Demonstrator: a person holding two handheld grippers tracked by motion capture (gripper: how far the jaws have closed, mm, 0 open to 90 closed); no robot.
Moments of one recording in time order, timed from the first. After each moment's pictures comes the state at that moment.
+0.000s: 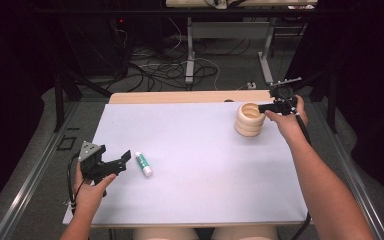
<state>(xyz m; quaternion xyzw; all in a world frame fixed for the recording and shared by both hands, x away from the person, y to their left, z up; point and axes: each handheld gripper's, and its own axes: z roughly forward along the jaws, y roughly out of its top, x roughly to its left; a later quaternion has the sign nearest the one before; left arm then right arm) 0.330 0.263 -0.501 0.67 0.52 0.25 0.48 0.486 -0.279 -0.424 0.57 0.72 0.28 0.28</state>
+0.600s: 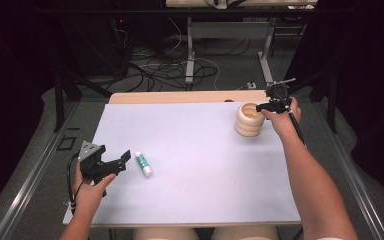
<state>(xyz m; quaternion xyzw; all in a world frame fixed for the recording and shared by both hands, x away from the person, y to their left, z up) 0.331 0.264 -0.502 0.67 0.52 0.25 0.48 0.512 -0.279 -0.448 0.60 0.71 0.28 0.25</state>
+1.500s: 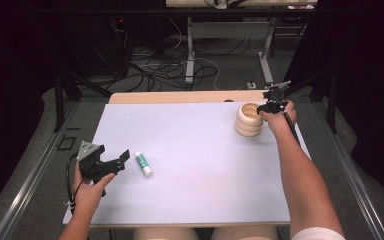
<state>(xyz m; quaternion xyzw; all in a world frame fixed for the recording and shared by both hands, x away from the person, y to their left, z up) 0.331 0.268 -0.503 0.67 0.52 0.25 0.47 0.531 -0.281 -0.474 0.64 0.69 0.25 0.23</state>
